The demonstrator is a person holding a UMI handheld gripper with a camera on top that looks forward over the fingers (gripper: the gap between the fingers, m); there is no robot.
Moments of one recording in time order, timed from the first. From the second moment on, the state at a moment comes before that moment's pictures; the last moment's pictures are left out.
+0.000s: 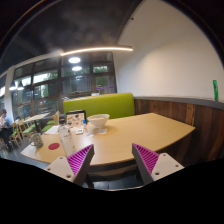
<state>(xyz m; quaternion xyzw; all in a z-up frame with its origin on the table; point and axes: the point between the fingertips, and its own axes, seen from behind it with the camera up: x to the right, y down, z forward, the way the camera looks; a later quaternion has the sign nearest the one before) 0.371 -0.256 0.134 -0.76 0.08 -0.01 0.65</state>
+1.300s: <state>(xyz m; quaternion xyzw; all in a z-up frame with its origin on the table) 0.163 -0.006 0.096 -0.71 0.04 -0.01 0.70</state>
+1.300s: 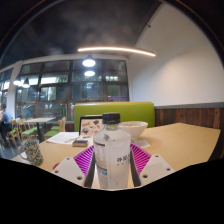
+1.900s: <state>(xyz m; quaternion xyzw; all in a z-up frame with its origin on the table) 0.082 0.023 0.159 -0.69 -0.17 -0.23 0.66</state>
